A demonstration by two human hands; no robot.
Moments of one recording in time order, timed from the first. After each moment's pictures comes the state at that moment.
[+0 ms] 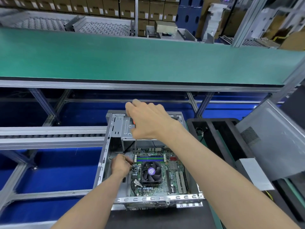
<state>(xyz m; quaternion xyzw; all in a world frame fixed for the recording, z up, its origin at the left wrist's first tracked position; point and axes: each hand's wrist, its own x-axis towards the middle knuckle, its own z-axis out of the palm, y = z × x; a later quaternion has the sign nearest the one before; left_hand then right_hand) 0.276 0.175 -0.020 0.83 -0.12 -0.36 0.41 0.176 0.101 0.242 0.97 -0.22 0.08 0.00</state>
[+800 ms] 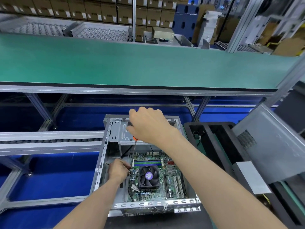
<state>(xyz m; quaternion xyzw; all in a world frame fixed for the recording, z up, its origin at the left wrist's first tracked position) 0.275 0.178 -0.016 0.86 -0.21 -0.33 0.33 0.171 0.100 0.236 0.96 -0.25 0.08 0.03</state>
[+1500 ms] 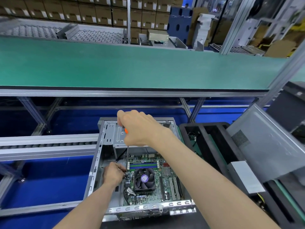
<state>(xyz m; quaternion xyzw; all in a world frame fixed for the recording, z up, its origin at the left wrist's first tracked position) 0.277 0.177 -0.024 0.85 -0.18 -0.36 0.34 0.171 0.102 0.245 0.97 -0.23 0.05 -0.07</state>
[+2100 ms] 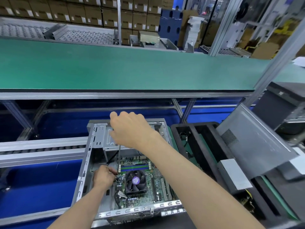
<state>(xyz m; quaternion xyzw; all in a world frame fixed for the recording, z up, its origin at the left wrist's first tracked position) 0.276 0.175 -0.021 0.84 -0.16 -0.38 0.35 0.169 0.103 0.243 0.96 -0.26 0.07 -0.03</state>
